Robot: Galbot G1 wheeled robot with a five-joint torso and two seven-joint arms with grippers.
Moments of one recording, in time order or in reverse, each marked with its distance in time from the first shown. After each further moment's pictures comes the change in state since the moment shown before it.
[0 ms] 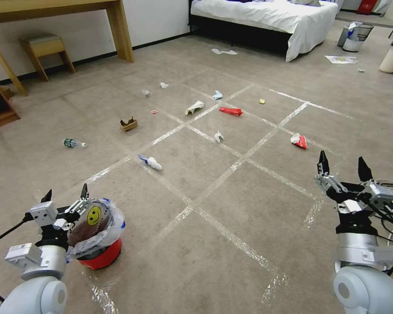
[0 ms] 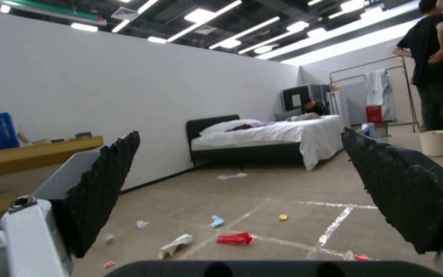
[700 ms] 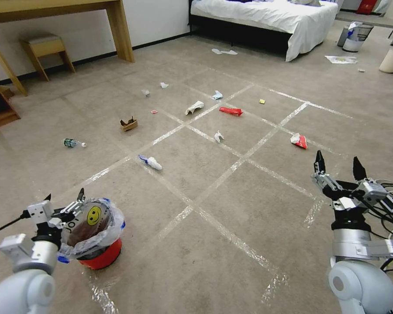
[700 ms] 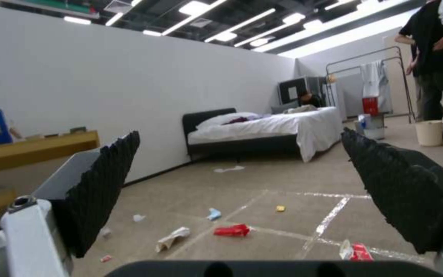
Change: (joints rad) left arm -0.047 0.239 -0.049 0.126 -0.255 0.248 -0.056; right arm 0.039 0.005 -0.013 -0.062 -0.004 -0.002 0.001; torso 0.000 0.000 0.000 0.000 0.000
